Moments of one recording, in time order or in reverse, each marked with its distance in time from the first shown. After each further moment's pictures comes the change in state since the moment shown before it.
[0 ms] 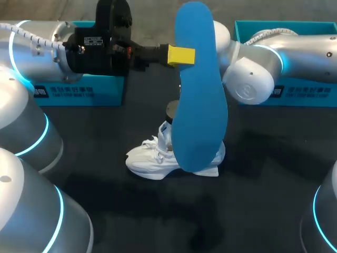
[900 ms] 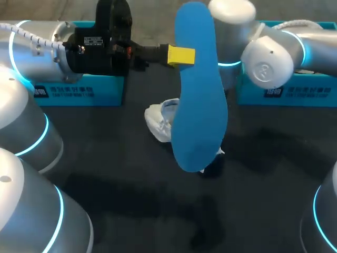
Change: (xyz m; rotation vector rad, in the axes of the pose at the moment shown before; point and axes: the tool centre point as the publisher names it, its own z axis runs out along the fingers) left arm 0.000 0.000 0.000 0.000 0.000 0.000; right arm -0.008 -0.019 -0.036 -0.057 0.119 0.543
